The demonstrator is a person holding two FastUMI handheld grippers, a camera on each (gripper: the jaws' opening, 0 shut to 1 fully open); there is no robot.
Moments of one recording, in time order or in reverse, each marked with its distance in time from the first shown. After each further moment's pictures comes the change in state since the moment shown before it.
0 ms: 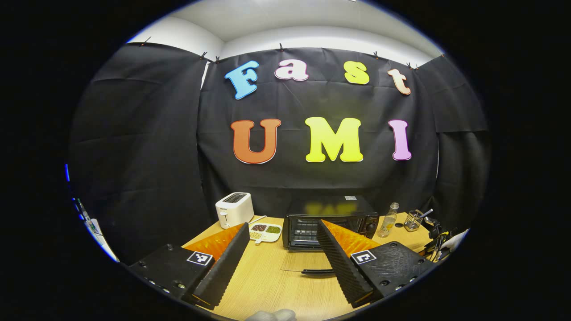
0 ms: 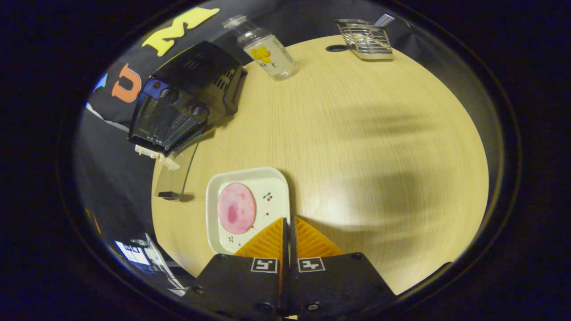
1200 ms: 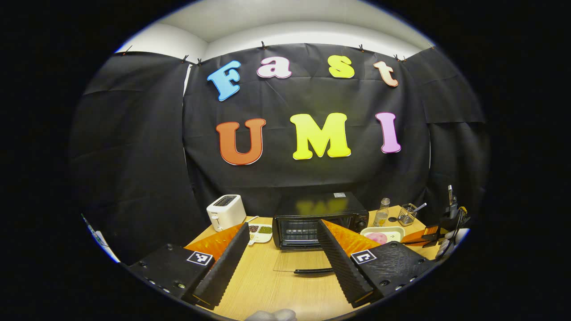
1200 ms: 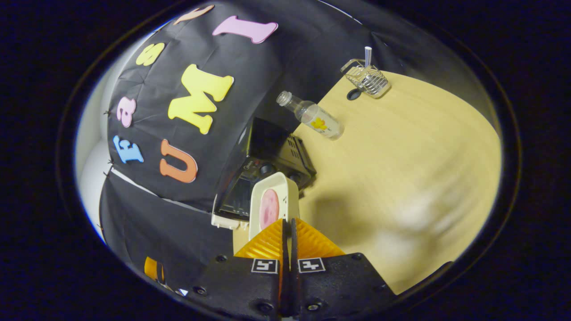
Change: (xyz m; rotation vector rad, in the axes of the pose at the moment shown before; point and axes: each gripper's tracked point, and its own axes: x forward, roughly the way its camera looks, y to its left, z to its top) left arm 0.001 -0.030 0.017 0.064 0.025 -0.062; right arm -0.089 0.160 0.035 0.325 -0.437 0.373
